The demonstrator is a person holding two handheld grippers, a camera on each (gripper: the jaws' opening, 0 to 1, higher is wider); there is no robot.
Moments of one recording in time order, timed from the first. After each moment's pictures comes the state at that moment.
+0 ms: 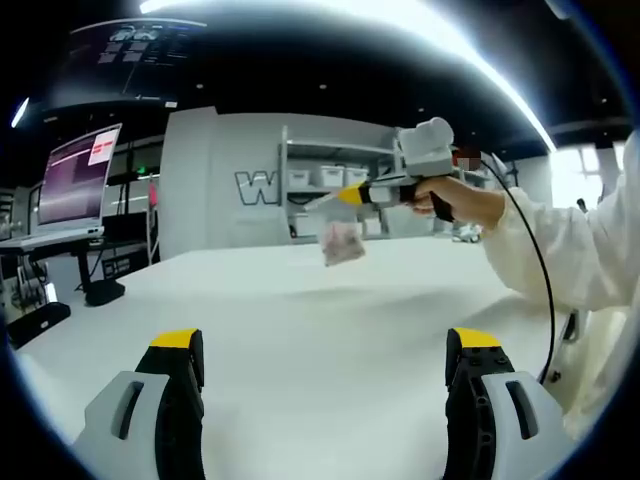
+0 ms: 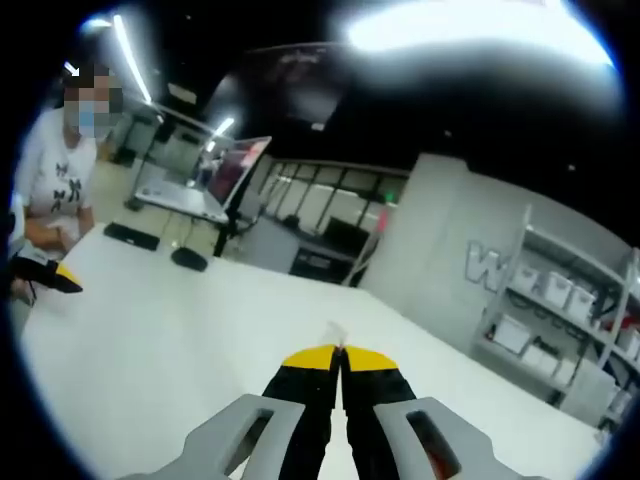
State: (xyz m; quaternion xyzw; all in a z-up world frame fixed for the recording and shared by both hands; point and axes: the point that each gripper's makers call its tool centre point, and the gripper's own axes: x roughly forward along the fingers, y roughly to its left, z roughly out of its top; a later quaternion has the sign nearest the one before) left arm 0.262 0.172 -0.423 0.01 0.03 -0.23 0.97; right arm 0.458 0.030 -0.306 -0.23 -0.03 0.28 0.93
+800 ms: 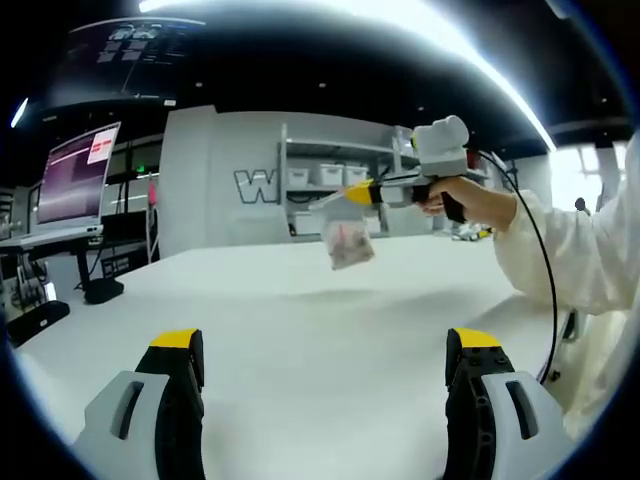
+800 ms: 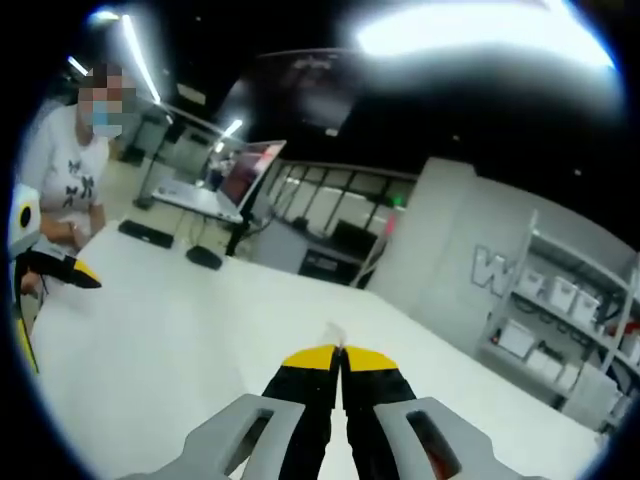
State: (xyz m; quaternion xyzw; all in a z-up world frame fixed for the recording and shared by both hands) left arm 0.262 0.171 -0.426 0.01 0.03 -0.23 0.97; right arm 0.436 0.029 -0.313 -0.23 -0.03 0.30 0.93
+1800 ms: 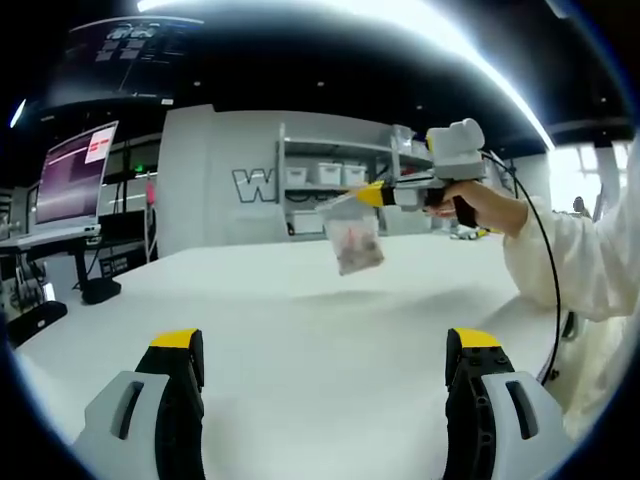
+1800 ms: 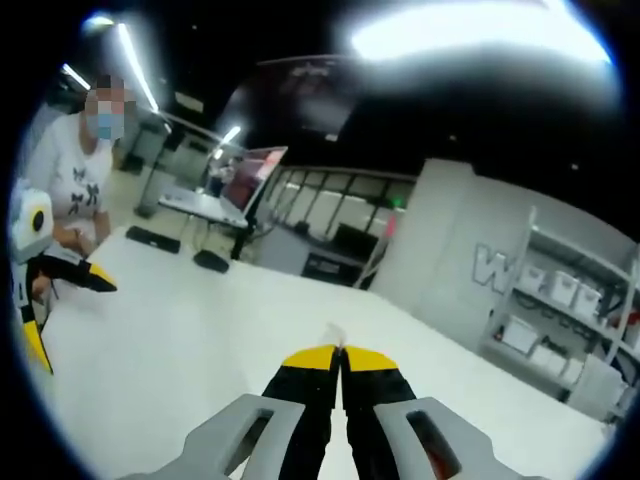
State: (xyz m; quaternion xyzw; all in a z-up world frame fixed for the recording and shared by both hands) left arm 0.263 0.168 -0.428 0.02 0.03 -0.23 0.97; right arm 0.413 0.022 -0.322 -0.21 -0.03 0.30 0.93
